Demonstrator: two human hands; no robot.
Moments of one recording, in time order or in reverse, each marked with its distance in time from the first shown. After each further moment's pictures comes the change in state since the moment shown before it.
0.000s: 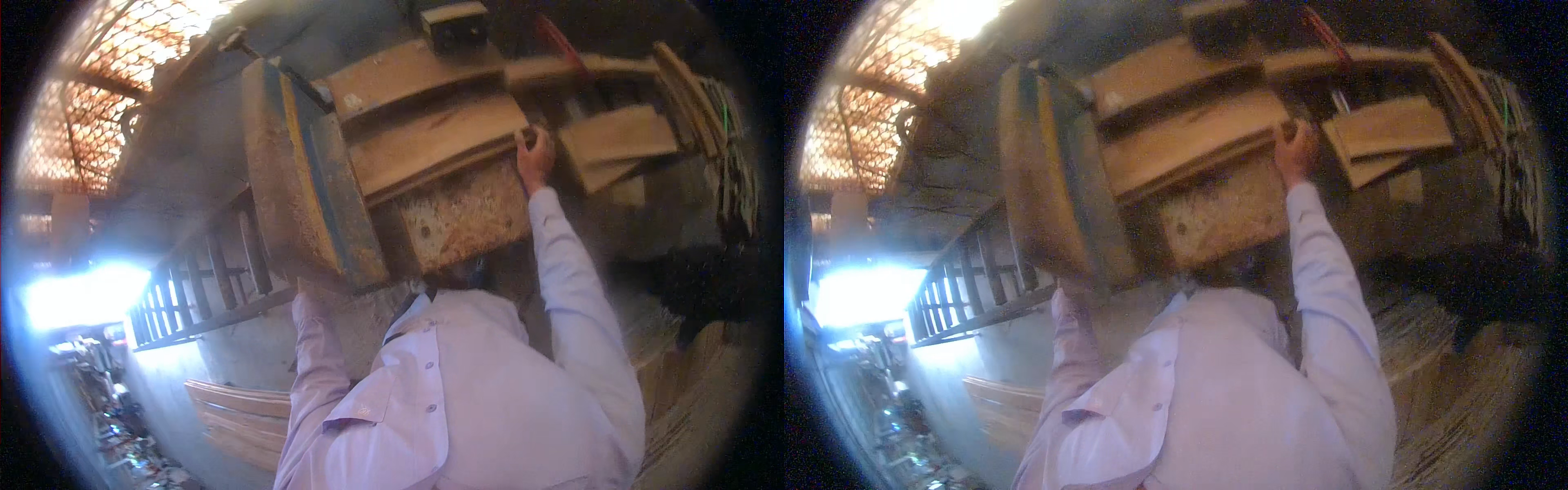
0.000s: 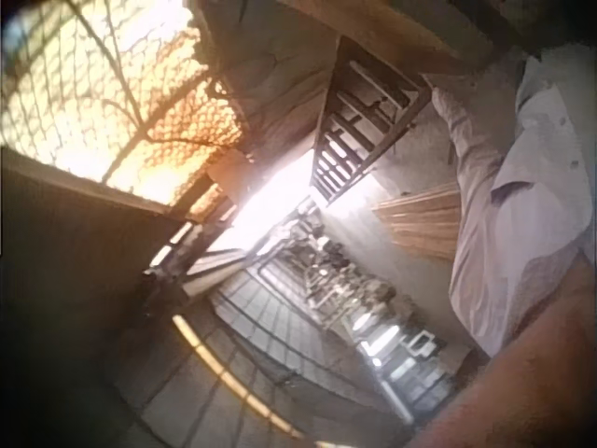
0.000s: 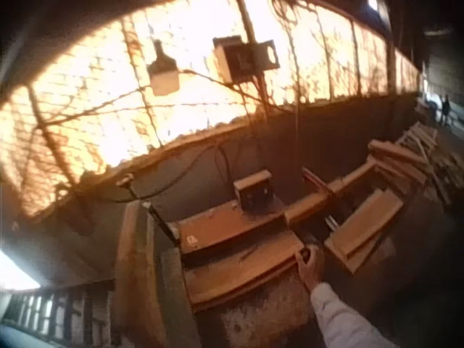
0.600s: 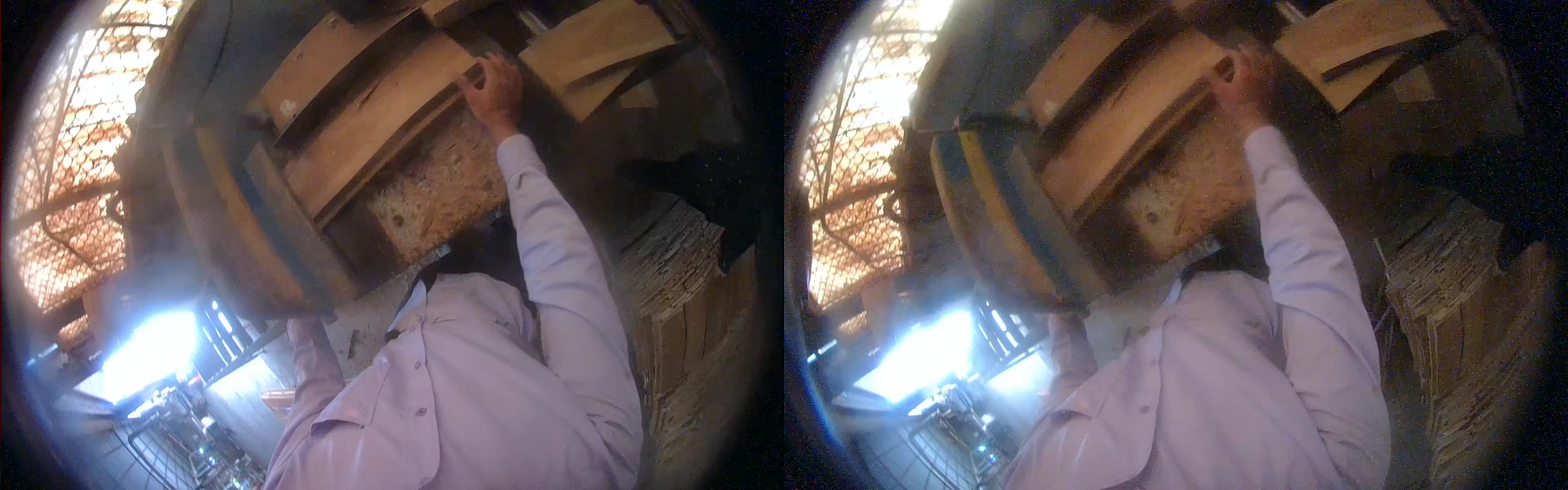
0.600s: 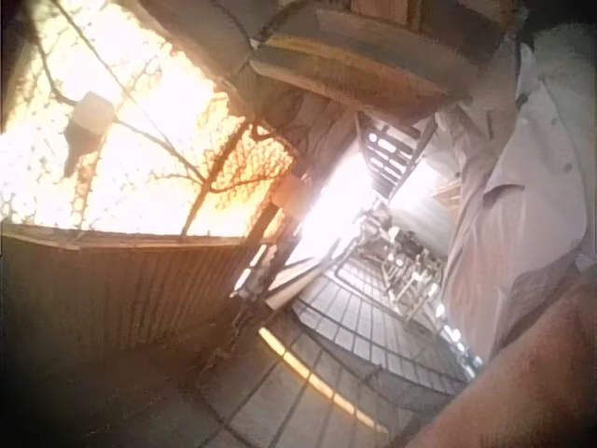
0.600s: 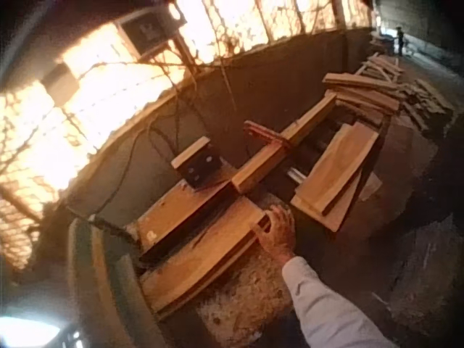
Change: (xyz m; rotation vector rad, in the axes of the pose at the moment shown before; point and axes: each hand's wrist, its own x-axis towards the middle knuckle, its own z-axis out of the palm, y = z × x) left_hand 0.041 0.096 -0.013 -0.032 -0.130 0.088; right_hand 0.011 -0.002 0.001 -0.083 -0.057 0.027
